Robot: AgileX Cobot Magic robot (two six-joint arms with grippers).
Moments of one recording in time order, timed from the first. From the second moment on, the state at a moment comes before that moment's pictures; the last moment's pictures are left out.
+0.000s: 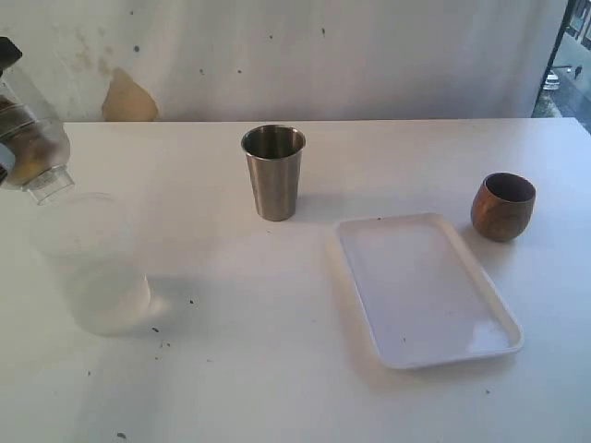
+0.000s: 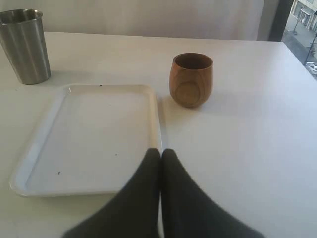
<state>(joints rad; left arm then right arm) -0.01 1.28 -0.68 0.40 -0.36 2.06 -0.01 0.01 0.00 0.00 0.33 0.02</state>
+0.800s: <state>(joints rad) -0.01 1.28 -0.68 0.46 -0.36 2.05 -0.01 0.01 0.00 0.00 0.33 0.02</state>
